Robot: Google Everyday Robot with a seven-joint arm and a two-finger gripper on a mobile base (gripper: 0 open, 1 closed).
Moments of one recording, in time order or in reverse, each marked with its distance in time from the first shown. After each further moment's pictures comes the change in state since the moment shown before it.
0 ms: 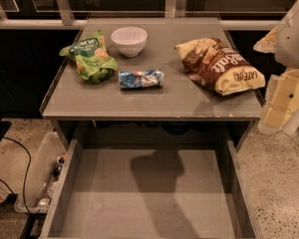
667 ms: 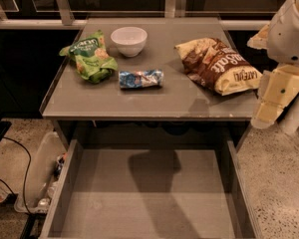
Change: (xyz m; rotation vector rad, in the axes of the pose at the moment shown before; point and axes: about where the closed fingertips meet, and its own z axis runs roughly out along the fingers) arm -0.010 -0.007 0.003 0.007 -0.013 -0.016
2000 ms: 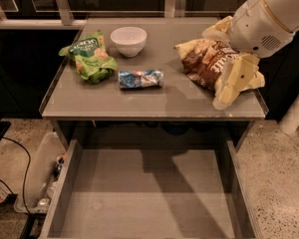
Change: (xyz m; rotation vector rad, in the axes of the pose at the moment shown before) arm -0.075 -0.034 0.034 -0.061 -0.347 -0.164
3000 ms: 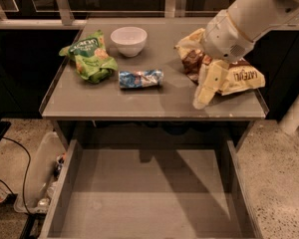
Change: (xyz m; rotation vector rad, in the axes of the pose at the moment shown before) arm -0.006 -0.024 0.060 -0.094 -0.081 -0.082
